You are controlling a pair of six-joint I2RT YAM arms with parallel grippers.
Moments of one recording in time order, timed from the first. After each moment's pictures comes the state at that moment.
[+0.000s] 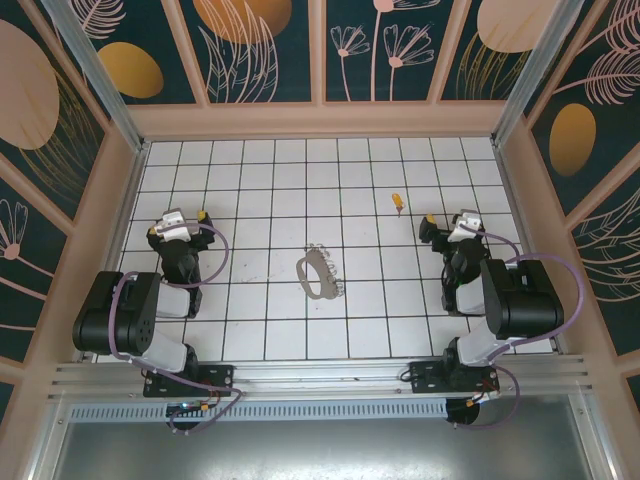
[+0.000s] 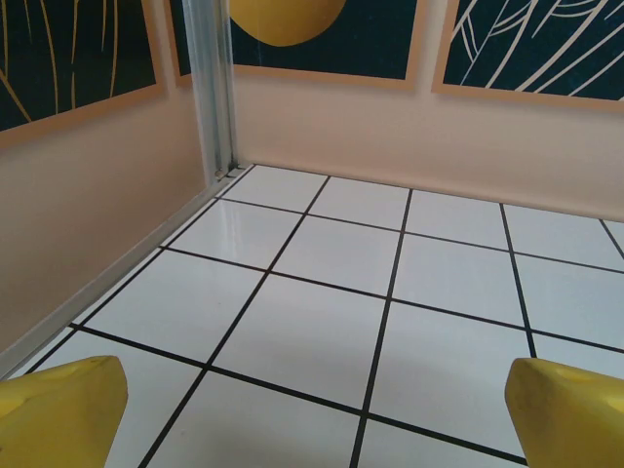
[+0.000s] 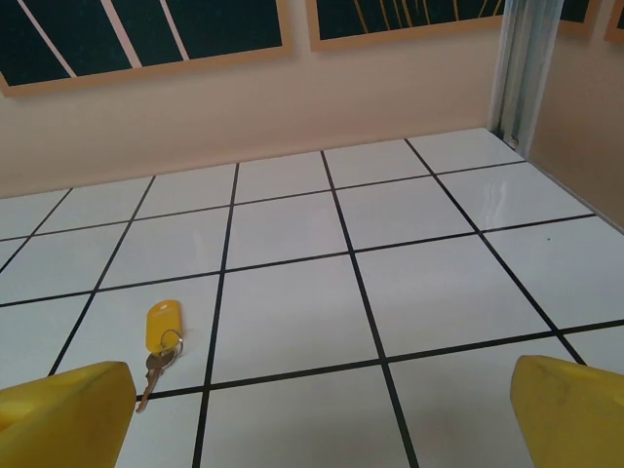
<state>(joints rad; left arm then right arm) -0.04 1.52 0.22 1.19 -0.32 -0.10 -0.01 1.56 0.19 1.24 0.03 0.10</state>
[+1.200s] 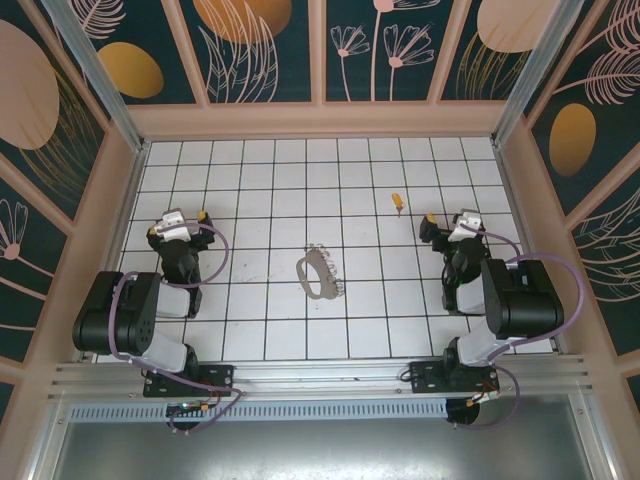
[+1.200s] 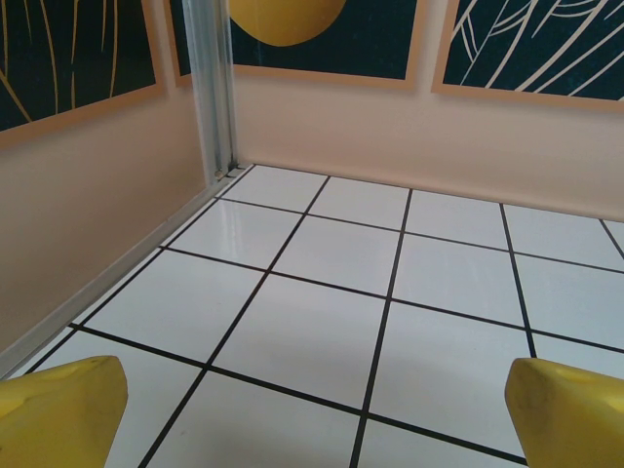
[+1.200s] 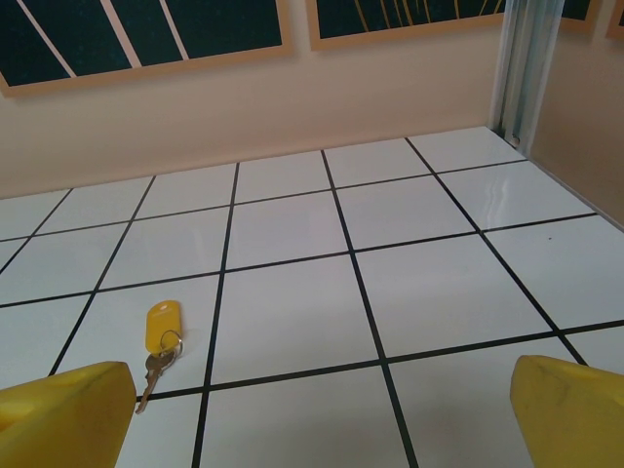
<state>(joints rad) -0.04 1.52 0.22 1.19 -0.32 -0.10 -0.02 1.56 0.20 1.23 0.02 0.11</state>
